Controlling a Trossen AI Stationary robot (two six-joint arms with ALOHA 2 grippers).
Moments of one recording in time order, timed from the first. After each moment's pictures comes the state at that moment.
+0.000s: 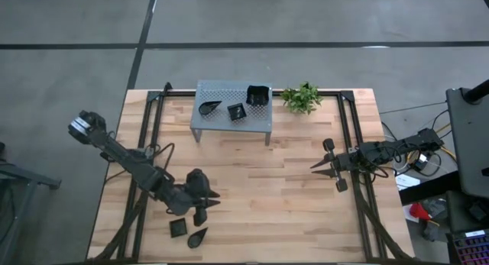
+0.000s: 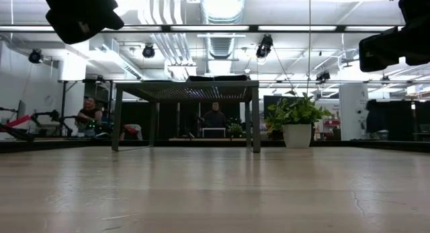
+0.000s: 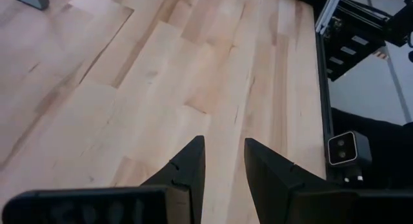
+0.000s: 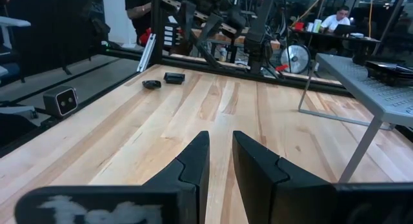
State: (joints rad) left arm -0.63 1.30 0.87 -0.25 -0.47 -0.81; right arm 0.29 0.09 0.05 -0.05 0.08 -0.06
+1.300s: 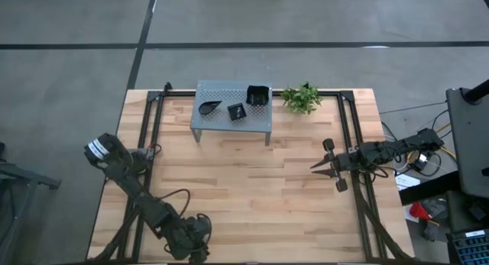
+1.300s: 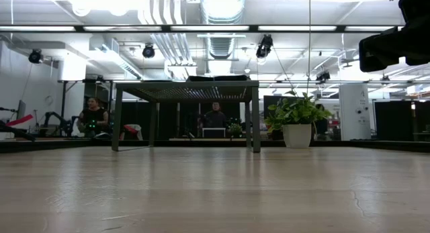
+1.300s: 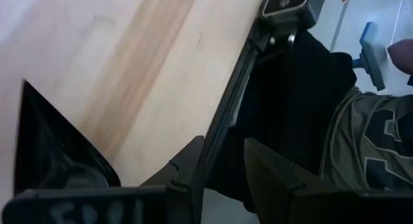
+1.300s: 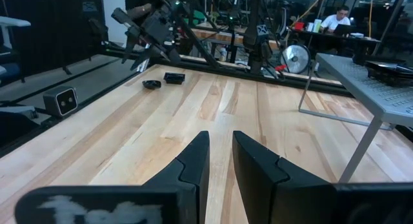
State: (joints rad) left arm -0.86 1.67 1.00 -0.11 -0.13 -1.42; right arm 0.29 0.09 0.05 -0.05 0.08 -0.06
